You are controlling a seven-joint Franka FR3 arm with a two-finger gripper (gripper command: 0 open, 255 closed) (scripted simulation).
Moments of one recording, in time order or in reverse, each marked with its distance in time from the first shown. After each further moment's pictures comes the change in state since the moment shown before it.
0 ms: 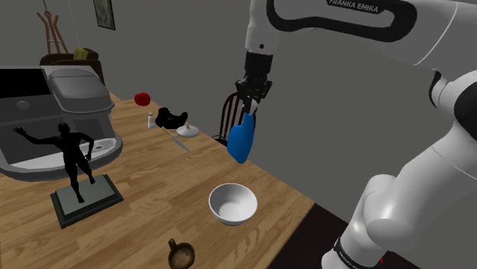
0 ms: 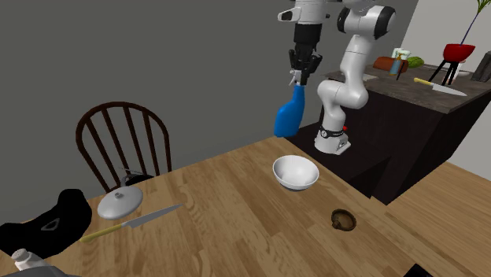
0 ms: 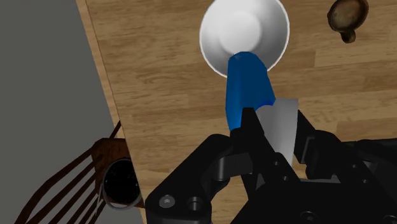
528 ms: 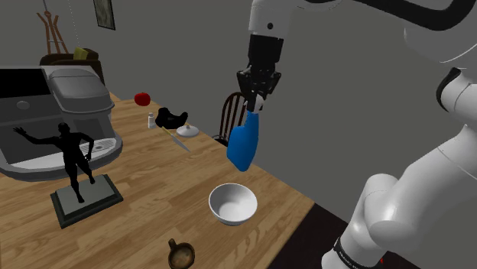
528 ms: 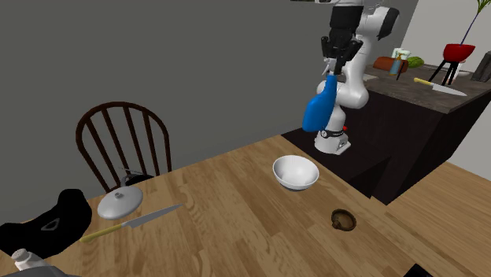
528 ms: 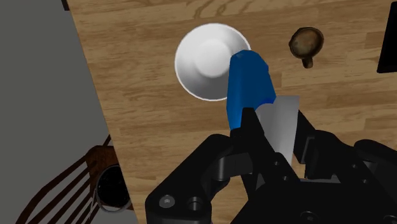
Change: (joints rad) arm 0.054 -0.061 0.103 0.063 0.043 -0.117 0.163
